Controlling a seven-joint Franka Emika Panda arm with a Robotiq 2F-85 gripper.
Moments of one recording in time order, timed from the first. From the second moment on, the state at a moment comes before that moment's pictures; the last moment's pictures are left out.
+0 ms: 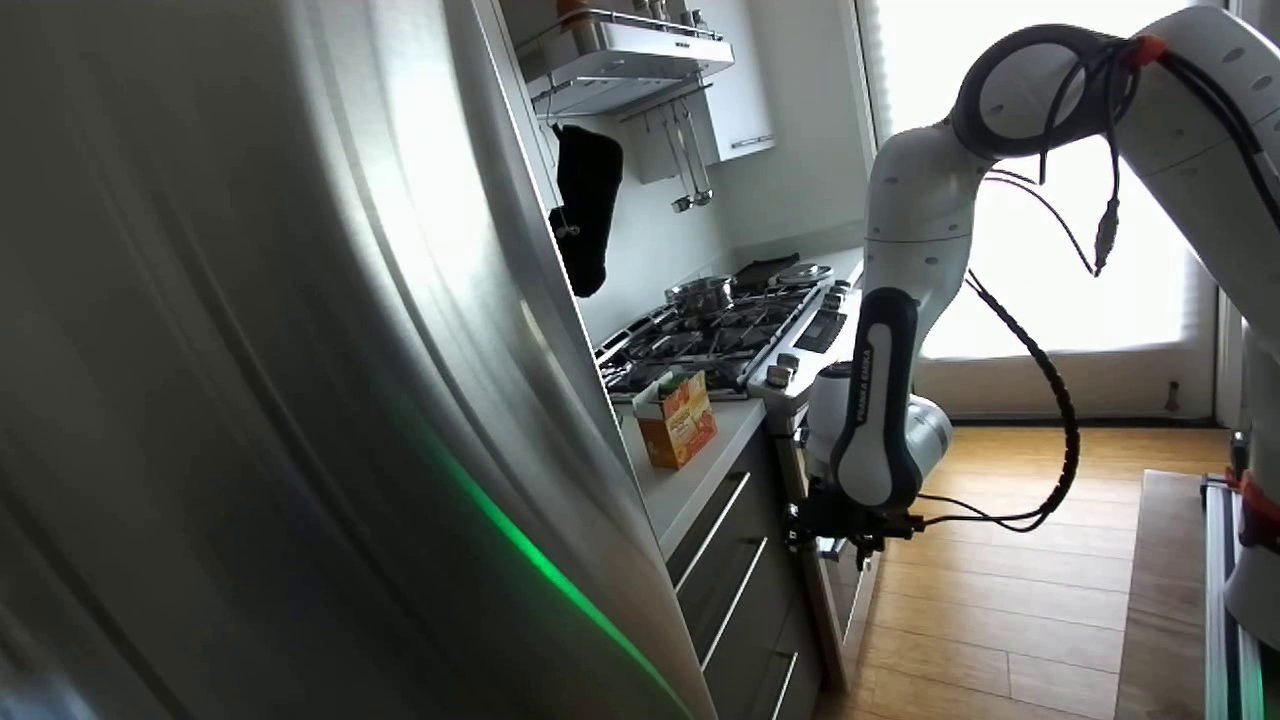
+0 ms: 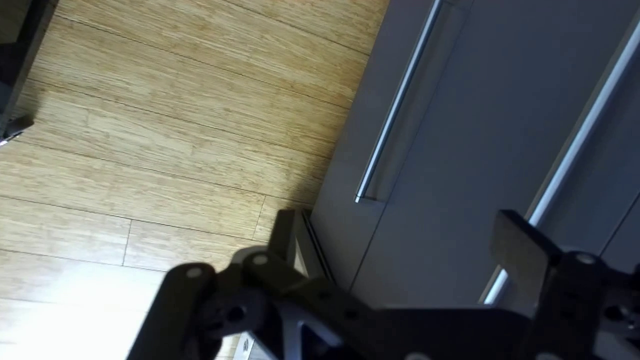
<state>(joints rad) 0.14 0.44 0.12 -2.51 0.24 3.20 0.98</state>
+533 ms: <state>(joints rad) 0.26 0.62 0.02 -2.40 0.41 3.40 0.99</state>
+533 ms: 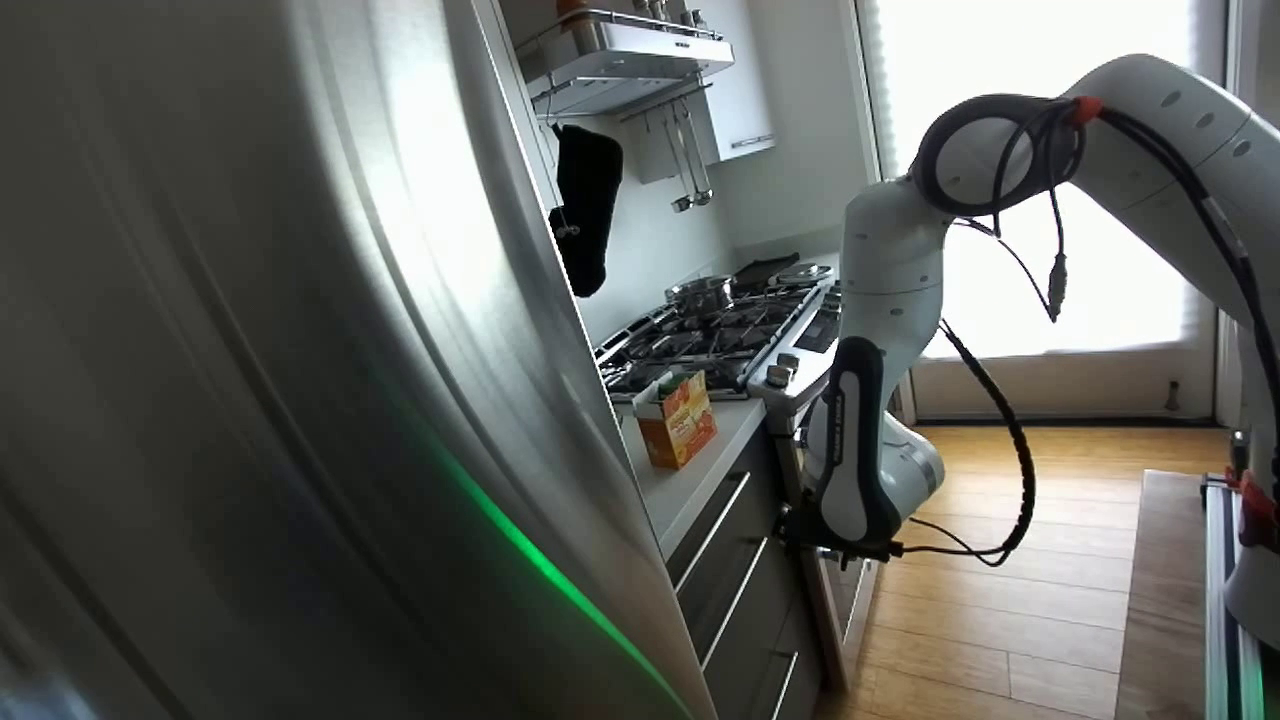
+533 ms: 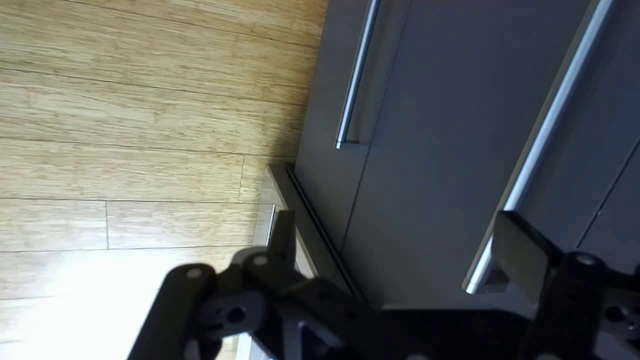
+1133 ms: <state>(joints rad) 0.21 0.88 0.12 -2.18 0.44 3.67 0.99</state>
